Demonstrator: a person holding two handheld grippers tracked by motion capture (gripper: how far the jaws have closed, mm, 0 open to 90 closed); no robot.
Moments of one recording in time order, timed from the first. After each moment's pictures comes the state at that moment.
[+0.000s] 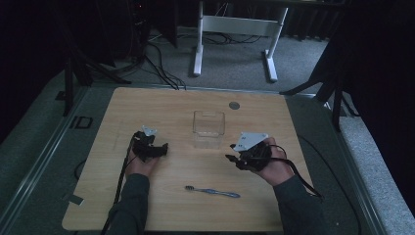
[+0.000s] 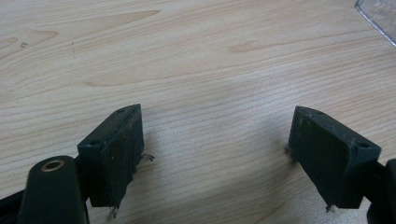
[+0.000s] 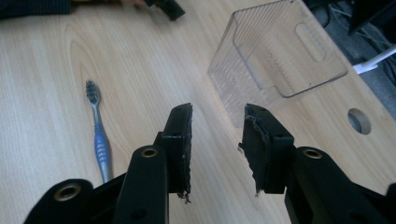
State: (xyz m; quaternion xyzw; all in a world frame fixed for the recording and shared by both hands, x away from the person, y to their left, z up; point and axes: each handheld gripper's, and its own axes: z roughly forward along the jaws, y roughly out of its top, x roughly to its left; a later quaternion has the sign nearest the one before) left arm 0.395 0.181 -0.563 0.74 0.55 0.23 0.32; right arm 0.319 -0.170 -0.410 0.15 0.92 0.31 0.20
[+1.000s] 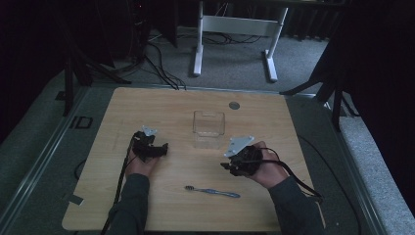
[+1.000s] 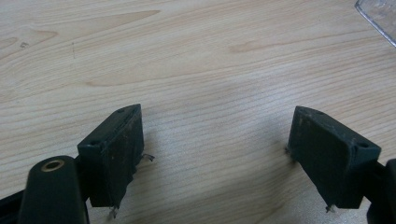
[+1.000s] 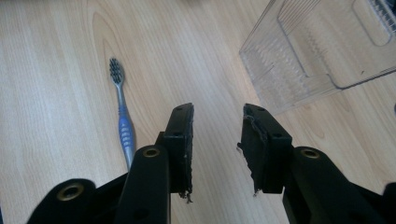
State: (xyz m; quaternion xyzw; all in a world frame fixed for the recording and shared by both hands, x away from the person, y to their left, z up) left arm 0.395 0.181 -0.563 0.74 0.55 0.23 0.32; right arm 0.317 -0.152 -0.423 0.13 0.94 0.27 0.16
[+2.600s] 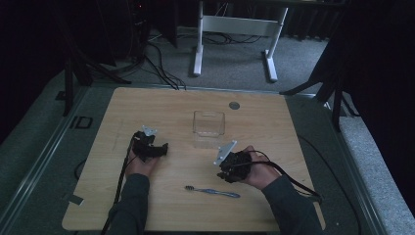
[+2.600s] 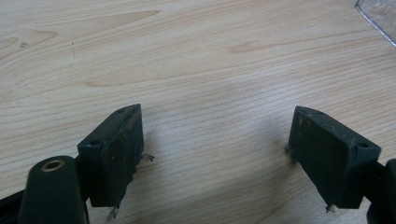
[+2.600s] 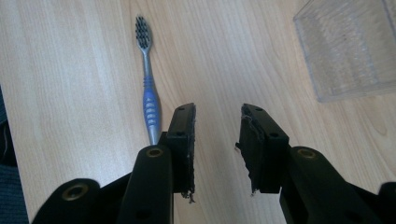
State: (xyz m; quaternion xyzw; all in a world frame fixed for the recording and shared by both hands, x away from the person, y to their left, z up) left arm 0.395 0.181 -0.563 0.74 0.55 0.23 0.32; right arm 0.320 -0.131 -0.449 0.10 0.97 0.19 0.10
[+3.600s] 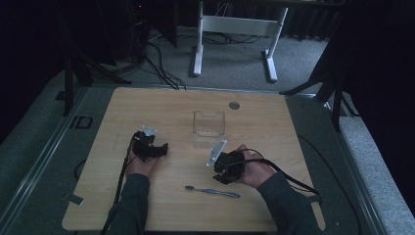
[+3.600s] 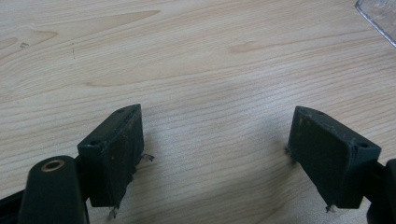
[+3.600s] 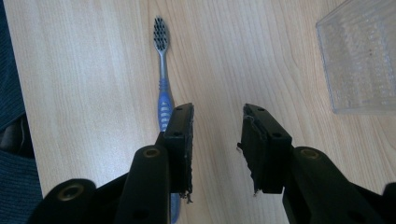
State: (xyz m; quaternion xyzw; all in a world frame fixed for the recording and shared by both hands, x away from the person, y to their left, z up) left arm 0.395 0.181 -0.563 0.74 0.55 0.23 0.32; right arm 0.319 -0.112 -0.445 0.07 0.98 0.16 0.08
